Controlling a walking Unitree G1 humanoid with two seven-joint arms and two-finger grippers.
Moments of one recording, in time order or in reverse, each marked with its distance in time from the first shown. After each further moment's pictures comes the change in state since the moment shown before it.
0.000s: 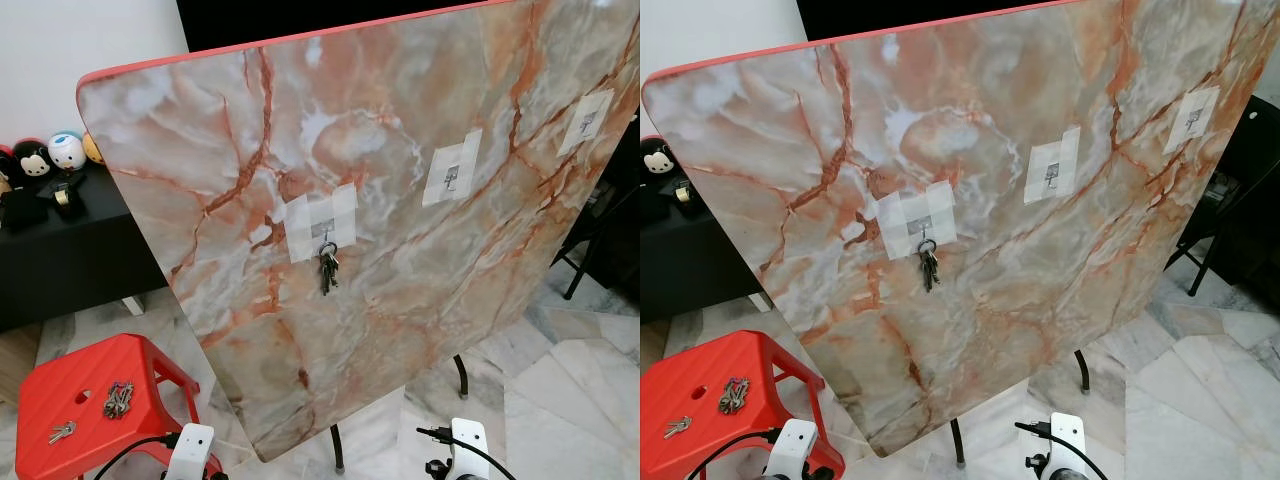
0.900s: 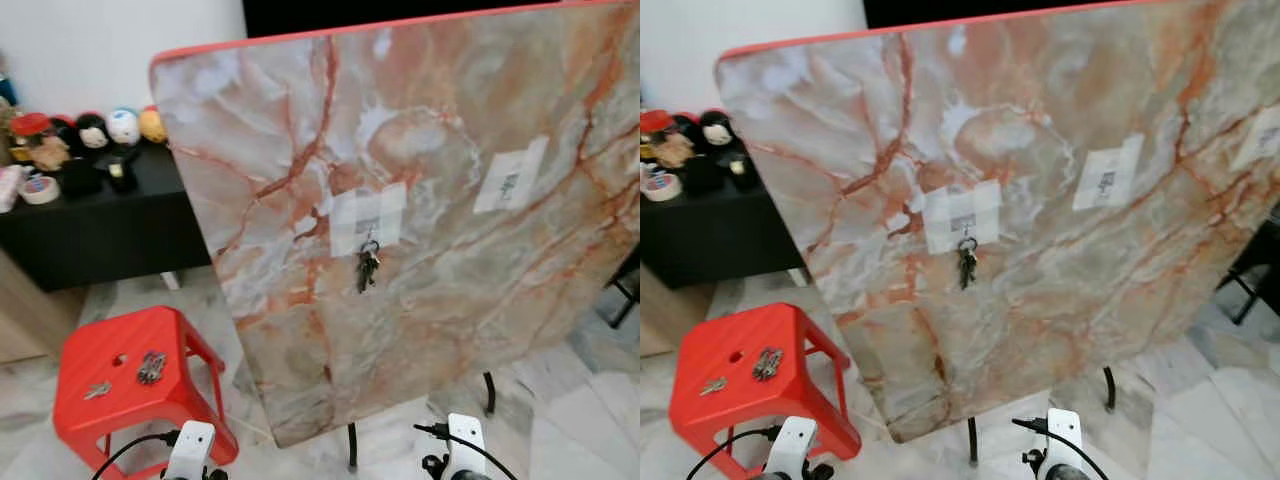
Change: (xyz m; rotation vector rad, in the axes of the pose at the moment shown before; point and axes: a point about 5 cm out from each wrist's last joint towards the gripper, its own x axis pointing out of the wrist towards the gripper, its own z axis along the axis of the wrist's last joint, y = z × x) left arm 0.001 0.001 0.003 0.000 -0.004 0.007; right arm 0.000 0.003 0.003 -0.008 -0.011 0.034
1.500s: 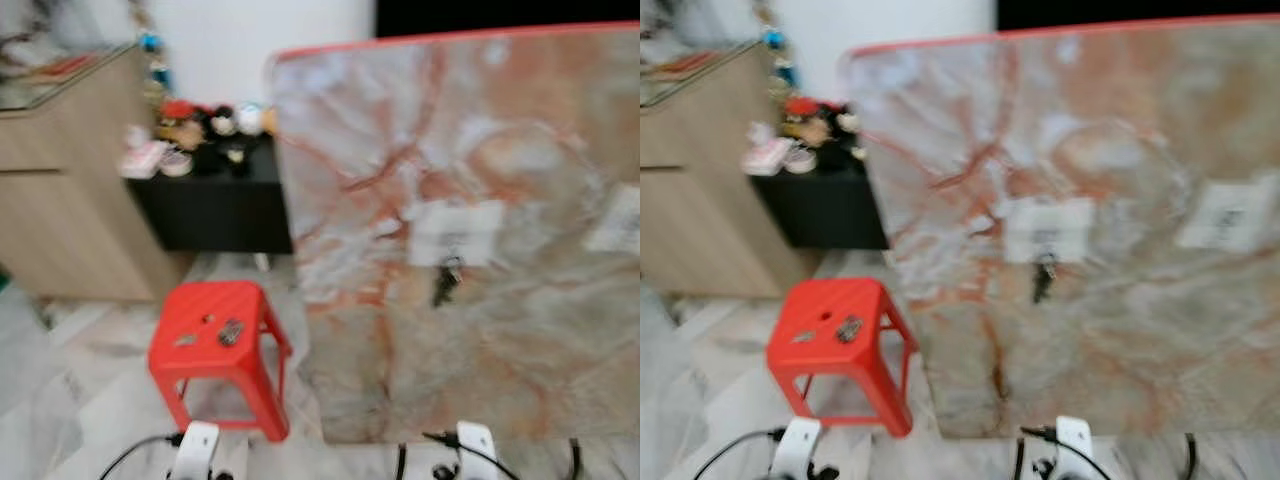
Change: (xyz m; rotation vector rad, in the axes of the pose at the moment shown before) left arm 0.001 -0.006 0.001 -0.002 -0.011 -0.015; right arm -0.001 -0.010 -0.002 -0.009 0.008 -0.020
